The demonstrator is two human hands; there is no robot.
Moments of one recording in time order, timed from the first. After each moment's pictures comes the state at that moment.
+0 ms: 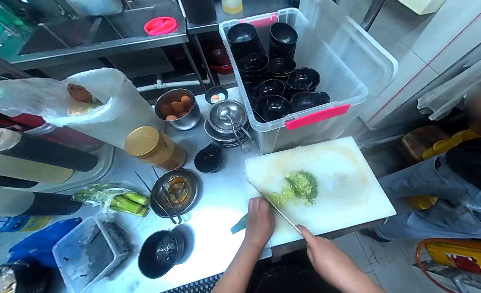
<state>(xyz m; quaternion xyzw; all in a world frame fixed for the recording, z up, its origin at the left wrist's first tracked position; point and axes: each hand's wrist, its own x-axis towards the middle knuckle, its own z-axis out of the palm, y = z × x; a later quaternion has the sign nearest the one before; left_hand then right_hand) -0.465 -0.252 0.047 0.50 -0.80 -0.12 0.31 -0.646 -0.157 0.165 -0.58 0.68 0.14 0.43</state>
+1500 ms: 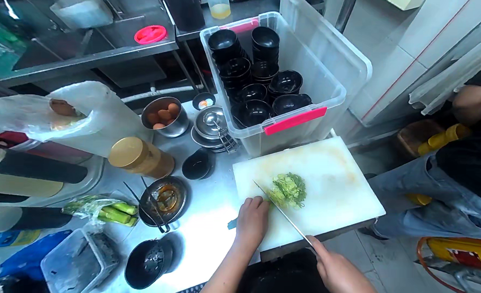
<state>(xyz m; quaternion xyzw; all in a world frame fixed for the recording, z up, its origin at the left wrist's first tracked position) -0.484 -0.268 0.095 0.49 -0.85 -0.16 0.11 -0.691 -0.117 0.176 -0.54 0.72 0.10 0.43</state>
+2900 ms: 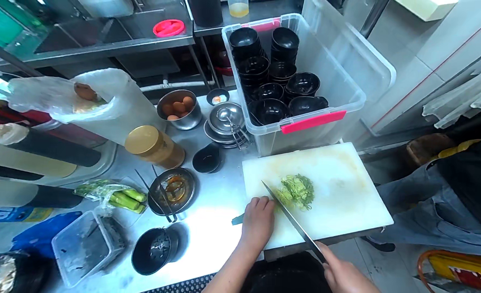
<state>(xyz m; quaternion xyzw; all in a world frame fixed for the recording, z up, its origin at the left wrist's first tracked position) -0.481 -0.258 0.093 0.52 -0.84 -0.14 0.12 -0.695 -0.113 0.185 -0.56 0.70 0.09 0.45</state>
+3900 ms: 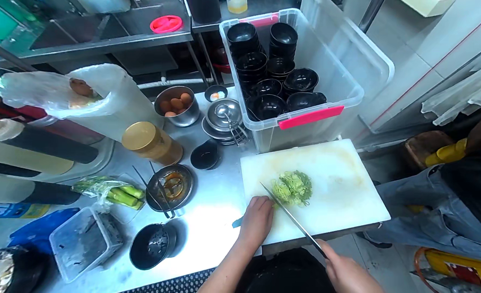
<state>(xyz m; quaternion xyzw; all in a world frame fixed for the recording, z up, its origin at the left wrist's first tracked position) -0.475 -0.250 0.076 0.47 -0.83 -0.20 0.22 -0.704 -0.106 0.180 -0.56 0.70 0.11 0.42</state>
